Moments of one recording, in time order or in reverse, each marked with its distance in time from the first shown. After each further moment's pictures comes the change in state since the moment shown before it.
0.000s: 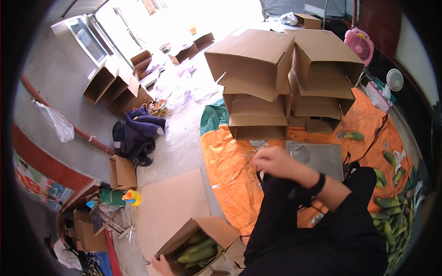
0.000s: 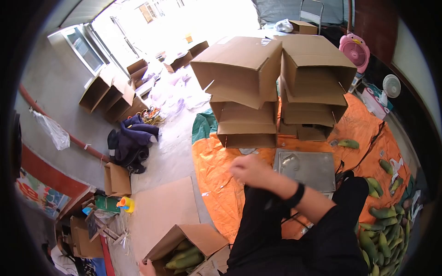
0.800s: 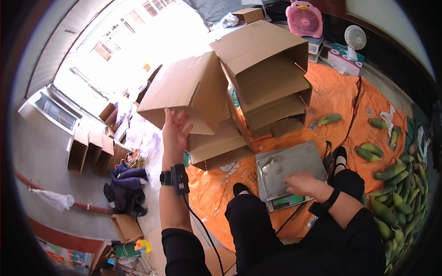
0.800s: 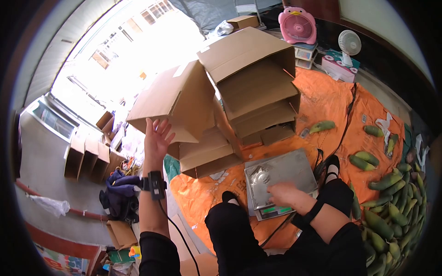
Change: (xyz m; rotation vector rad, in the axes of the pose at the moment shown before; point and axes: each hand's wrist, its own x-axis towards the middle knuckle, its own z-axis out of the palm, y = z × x) left_hand 0.001 0.754 -0.008 -1.544 -1.348 0.360; right_hand -0.148 0.157 -0.128 -0.547 -0.149 0.552
